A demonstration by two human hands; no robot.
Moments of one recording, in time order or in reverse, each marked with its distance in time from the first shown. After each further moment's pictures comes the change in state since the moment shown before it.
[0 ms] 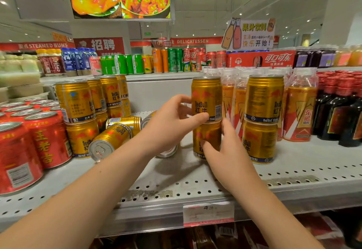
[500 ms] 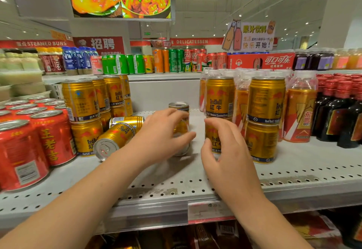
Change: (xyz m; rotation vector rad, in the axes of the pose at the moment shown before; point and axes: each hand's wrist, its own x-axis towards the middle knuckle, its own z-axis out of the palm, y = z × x) left_hand -0.011 -0.025 -0.017 0.755 -0.015 0.204; right_hand -0.023 -0.007 0.002 -0.230 0.195 -0.420
